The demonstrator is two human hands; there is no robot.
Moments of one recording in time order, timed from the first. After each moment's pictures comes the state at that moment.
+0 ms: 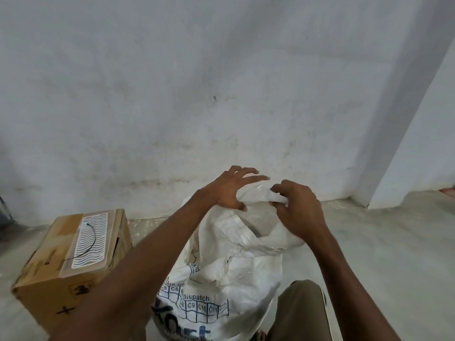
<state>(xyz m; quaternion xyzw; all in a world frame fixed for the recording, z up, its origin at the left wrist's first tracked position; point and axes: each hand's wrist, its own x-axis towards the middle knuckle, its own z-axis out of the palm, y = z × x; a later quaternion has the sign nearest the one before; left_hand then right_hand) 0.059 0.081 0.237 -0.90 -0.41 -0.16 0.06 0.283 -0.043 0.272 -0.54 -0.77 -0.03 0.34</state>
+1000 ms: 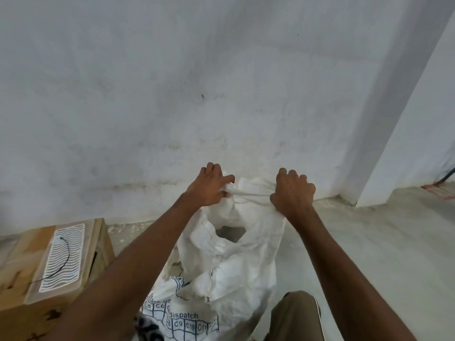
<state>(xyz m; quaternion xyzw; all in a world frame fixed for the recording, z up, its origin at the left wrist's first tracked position) 0.039 0.128 0.228 -0.83 -0.50 -0.14 0.20 0.273 0.035 0.300 -0.73 -0.66 -0.12 0.13</state>
